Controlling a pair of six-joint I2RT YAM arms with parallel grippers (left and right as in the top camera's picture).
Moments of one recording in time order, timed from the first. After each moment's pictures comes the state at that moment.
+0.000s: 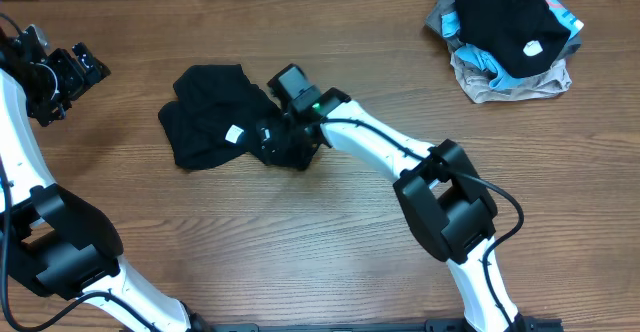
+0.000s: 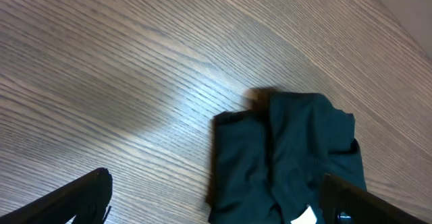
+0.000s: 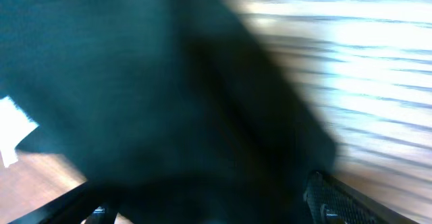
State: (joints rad) left arm 0.53 1.99 1.95 -1.15 0.33 -0.16; right arm 0.68 2.26 1.73 -0.61 -0.15 0.46
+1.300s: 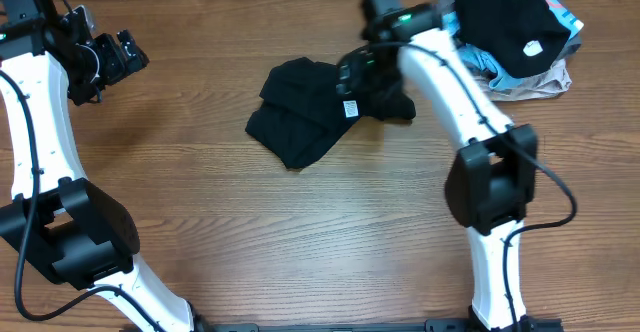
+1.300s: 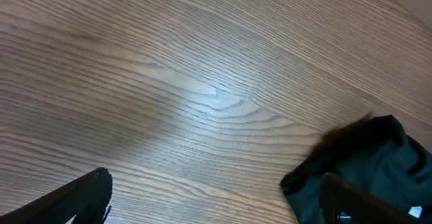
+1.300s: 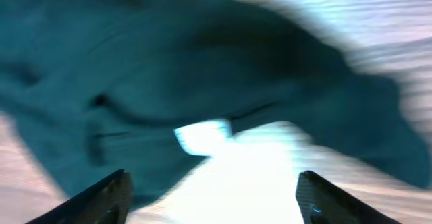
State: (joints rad) left arm 0.37 1.99 1.95 -1.12 0.28 -0.16; right arm 0.39 2.29 2.15 -1.20 -0.19 0.44
